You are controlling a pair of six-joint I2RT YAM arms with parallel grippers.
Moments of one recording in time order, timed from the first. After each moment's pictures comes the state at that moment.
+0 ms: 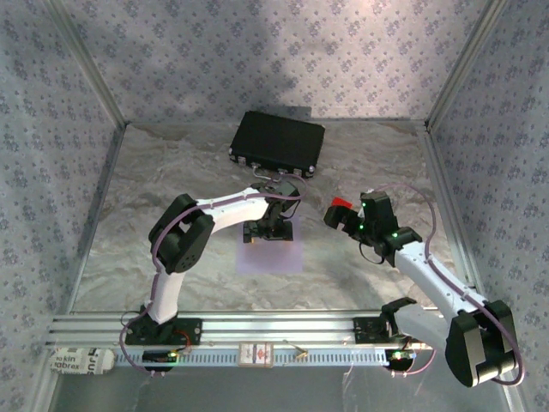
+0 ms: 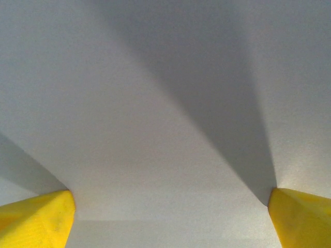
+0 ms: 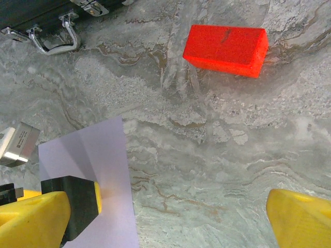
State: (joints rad) left arm -0.85 2.04 1.45 -0.92 -0.04 -0.86; right arm 0.33 1.03 0.59 -0.35 -0.14 0.70
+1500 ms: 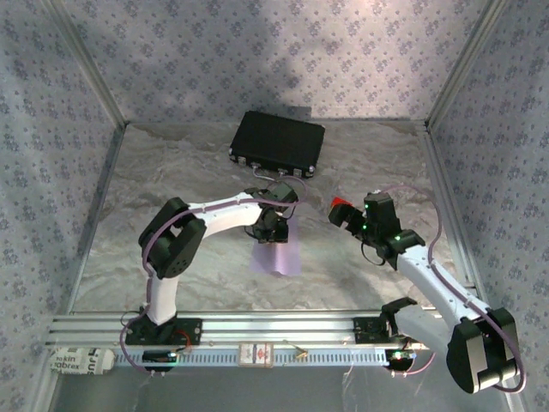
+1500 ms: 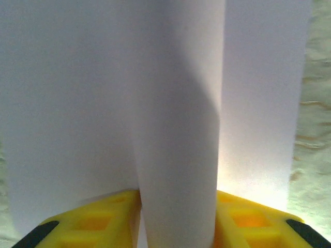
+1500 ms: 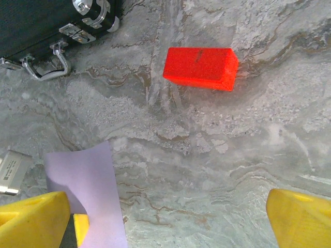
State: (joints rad) left arm -0.85 1.95 1.34 -0.72 0.08 -0.77; right arm 0.32 0.99 0.58 -0.36 -0.06 0.76
